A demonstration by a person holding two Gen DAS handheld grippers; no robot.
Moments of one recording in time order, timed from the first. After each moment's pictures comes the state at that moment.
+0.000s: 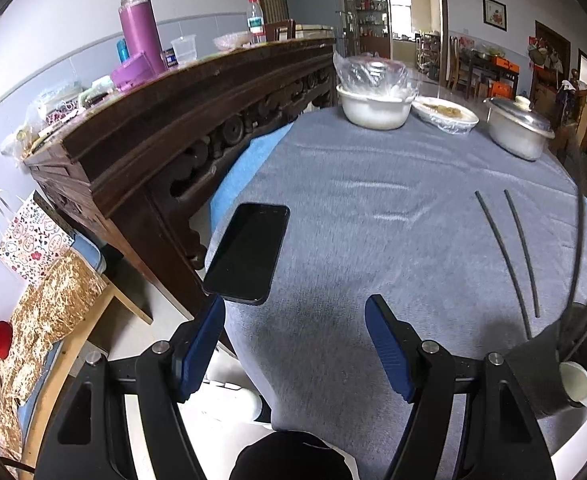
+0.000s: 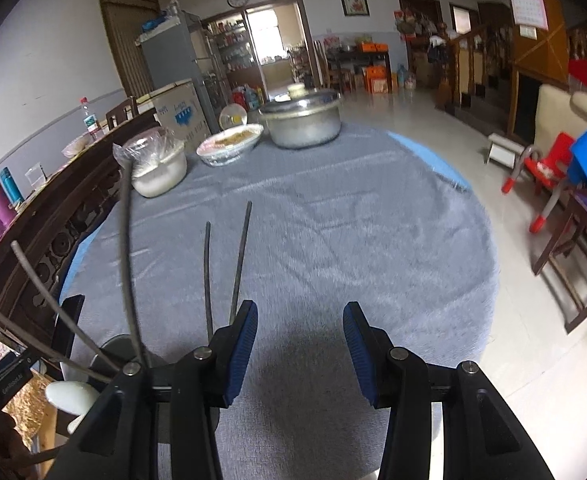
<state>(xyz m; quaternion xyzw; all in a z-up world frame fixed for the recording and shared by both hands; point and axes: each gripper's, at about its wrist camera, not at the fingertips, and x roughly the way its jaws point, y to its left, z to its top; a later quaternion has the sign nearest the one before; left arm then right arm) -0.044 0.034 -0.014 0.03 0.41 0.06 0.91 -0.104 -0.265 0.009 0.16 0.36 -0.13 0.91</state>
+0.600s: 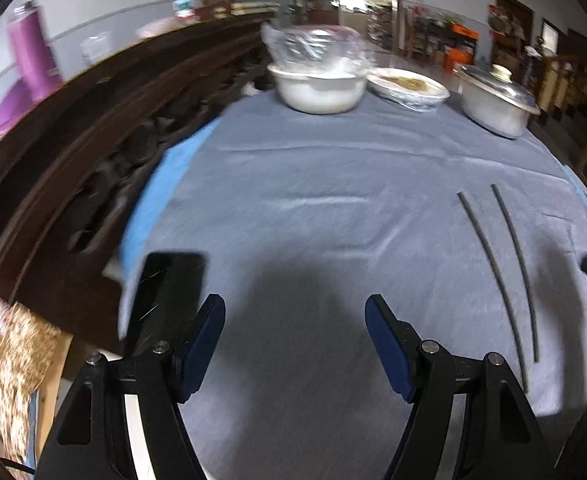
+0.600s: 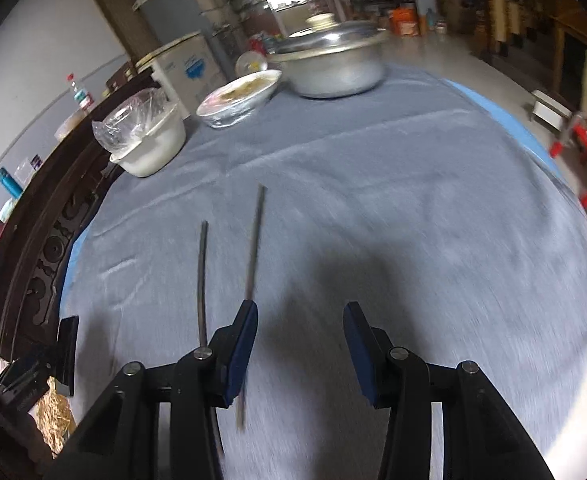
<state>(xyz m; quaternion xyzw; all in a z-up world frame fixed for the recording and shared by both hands) 0.072 -0.011 -0.036 0.05 0.46 -0.04 0.89 0.055 -0.299 -0.038 0.19 0.45 -0.05 0.87</state>
